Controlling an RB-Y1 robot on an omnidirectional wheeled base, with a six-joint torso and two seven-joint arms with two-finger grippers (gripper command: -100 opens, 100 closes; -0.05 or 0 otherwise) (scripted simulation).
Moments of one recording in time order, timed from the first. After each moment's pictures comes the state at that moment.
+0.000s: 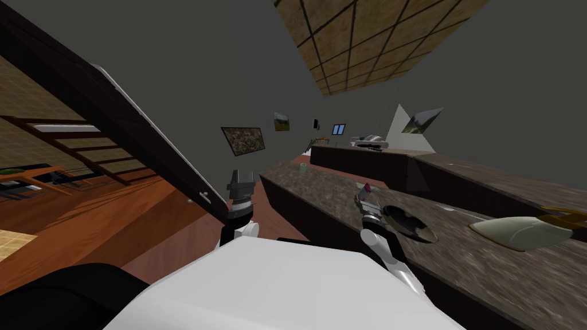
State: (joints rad) left arm 0.54 -0.05 -0.05 -2.25 0.08 -0.63 0.16; right arm 0.23 -0.36 -0.11 -1.43 -1.00 -0.46 -0.89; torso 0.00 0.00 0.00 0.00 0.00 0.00
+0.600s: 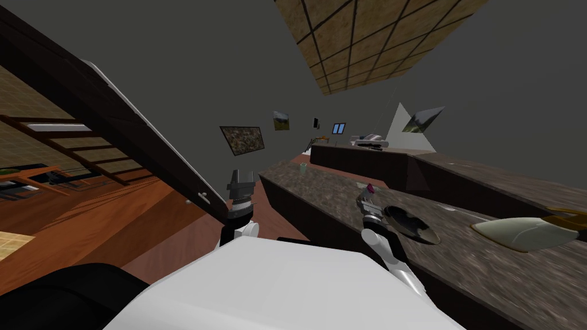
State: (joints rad) left arm 0.54 -0.05 -0.05 -2.25 0.08 -0.63 0.16; right arm 0.22 -0.36 -0.12 -1.42 -1.02 -0.45 -0.91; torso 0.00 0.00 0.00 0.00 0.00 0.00
